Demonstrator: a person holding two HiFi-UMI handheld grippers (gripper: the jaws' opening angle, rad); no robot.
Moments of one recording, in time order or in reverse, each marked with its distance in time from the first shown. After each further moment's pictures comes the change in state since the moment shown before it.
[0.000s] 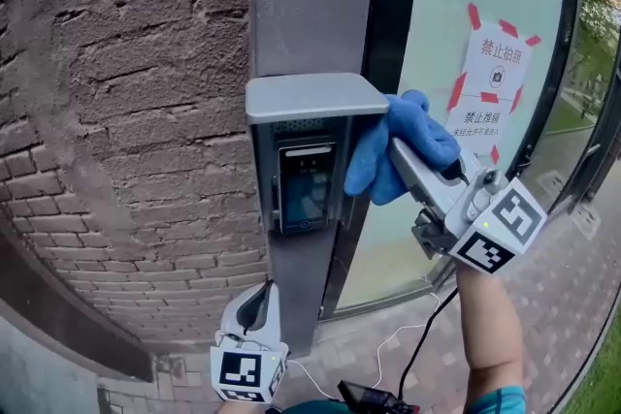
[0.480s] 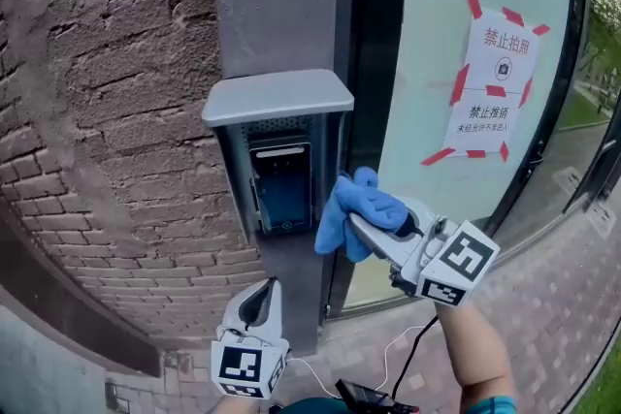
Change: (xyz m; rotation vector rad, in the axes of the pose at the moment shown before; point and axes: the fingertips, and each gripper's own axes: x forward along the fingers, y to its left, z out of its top) left arm 0.021 -0.023 -0.007 0.050 0.039 0.010; right arm -0.030 0.038 -0.116 0.131 0.167 0.176
